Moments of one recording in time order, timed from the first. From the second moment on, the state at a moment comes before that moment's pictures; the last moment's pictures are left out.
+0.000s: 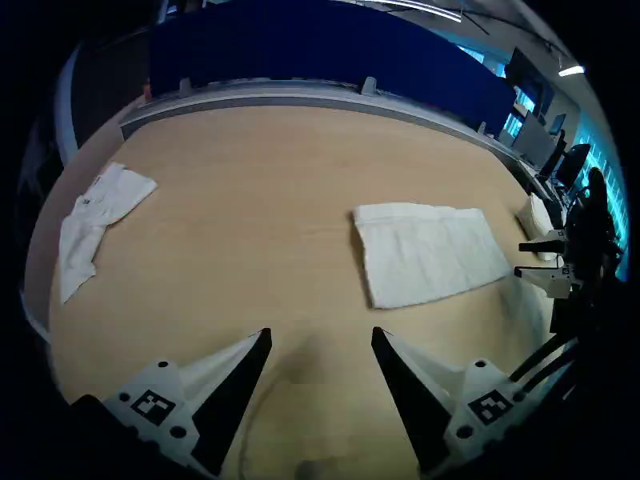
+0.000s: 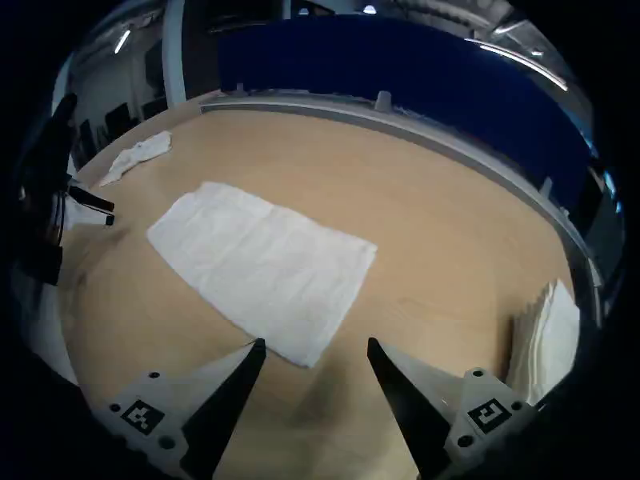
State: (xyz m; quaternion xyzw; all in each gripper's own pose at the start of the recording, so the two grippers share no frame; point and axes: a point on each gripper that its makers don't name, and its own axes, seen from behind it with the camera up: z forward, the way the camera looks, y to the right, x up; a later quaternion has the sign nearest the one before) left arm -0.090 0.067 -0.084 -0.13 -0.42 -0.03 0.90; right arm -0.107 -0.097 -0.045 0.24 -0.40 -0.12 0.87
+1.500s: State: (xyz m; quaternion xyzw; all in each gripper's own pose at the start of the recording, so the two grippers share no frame) left arm -0.090 -0.002 -0.180 -0.04 -0.43 -0.08 0.90; right arm -0.049 -0.145 -0.013 0.30 -0.35 -0.14 0.87
